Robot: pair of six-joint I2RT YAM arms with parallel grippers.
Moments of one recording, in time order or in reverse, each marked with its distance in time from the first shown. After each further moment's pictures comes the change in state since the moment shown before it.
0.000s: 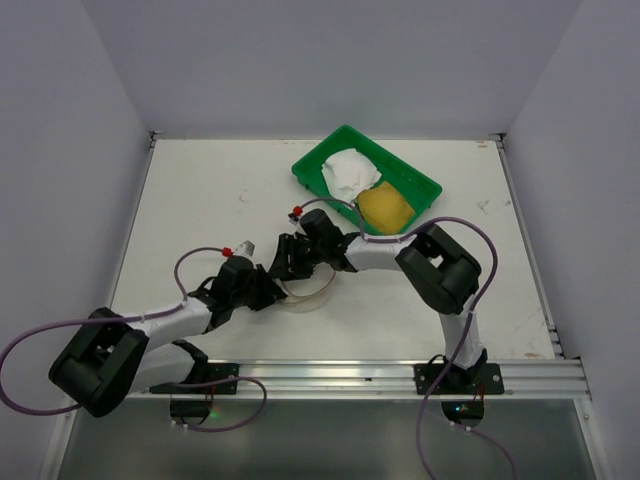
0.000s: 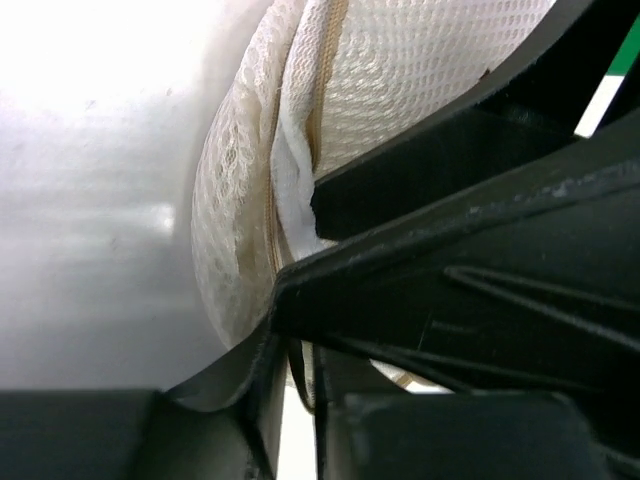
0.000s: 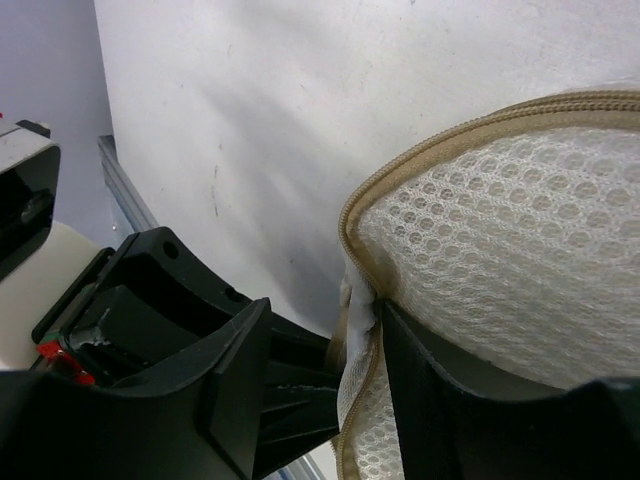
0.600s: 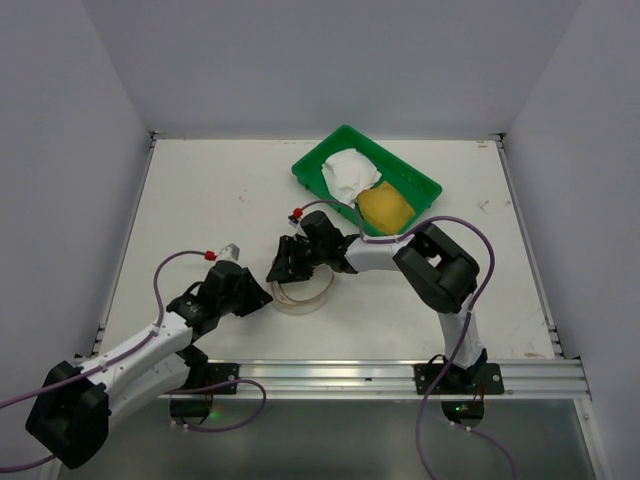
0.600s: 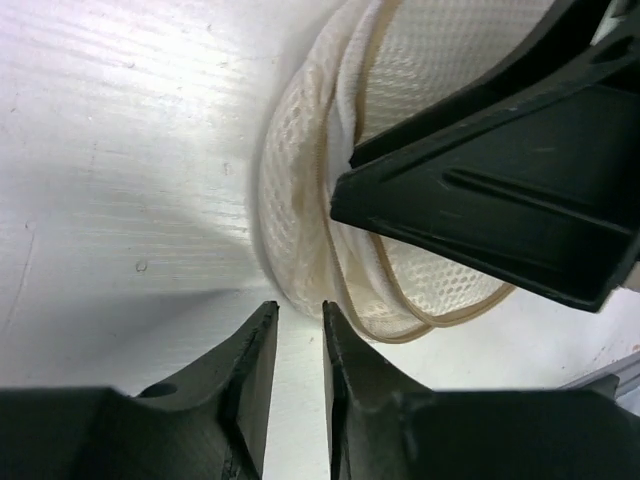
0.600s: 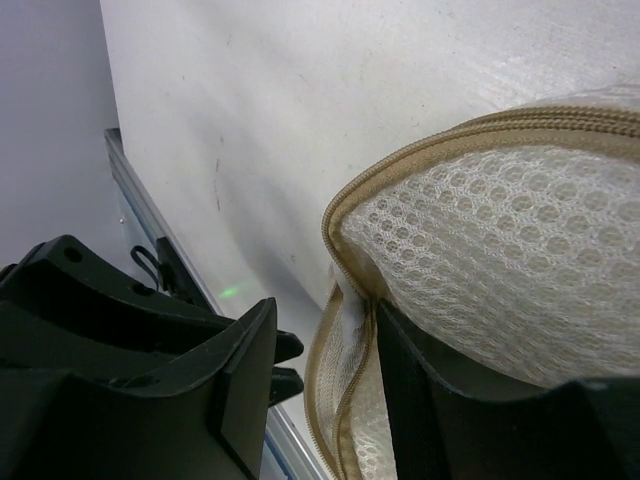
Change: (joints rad) left arm 0.000 -0.357 0.029 -0.428 -0.124 0.030; right arm -0.004 0.015 -0.018 0.044 -0.036 0.024
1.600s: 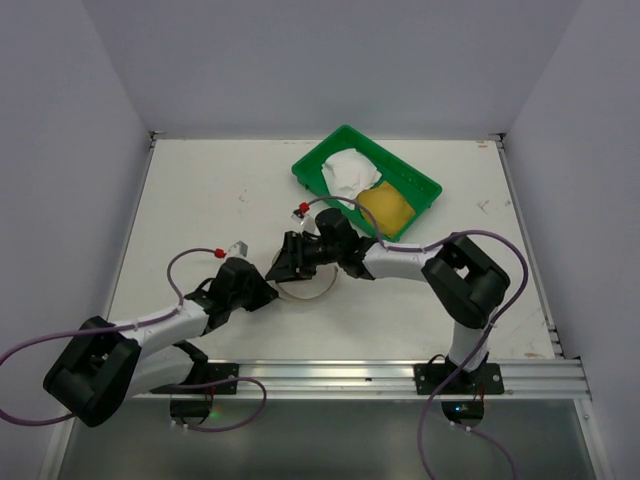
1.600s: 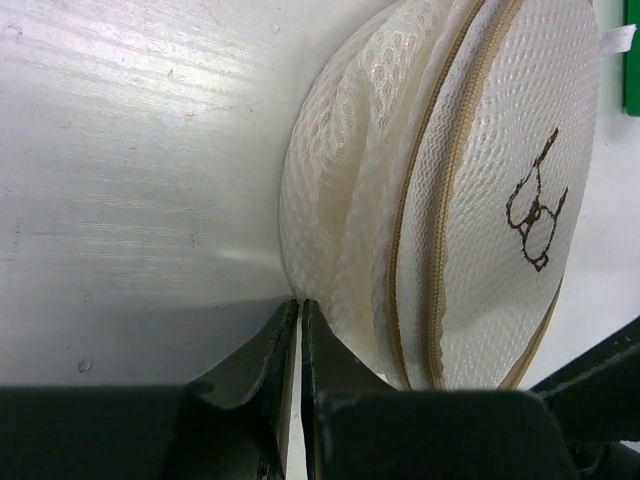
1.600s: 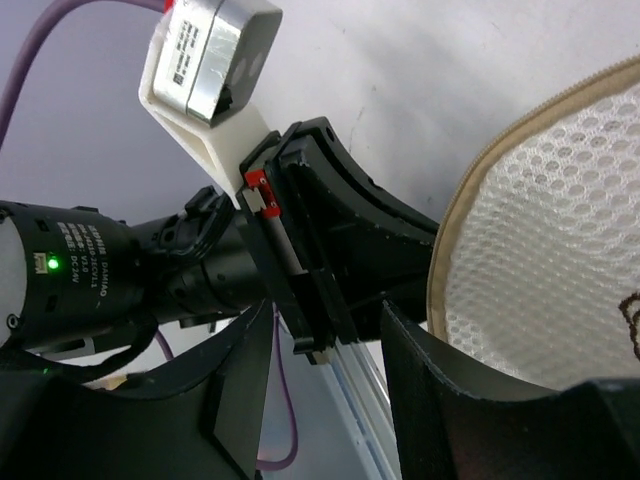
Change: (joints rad) left arm 0.000 0.282 -0.034 0.326 0.001 -0.031; right arm -0.003 -0.191 -0.145 0.167 -0.134 0.079
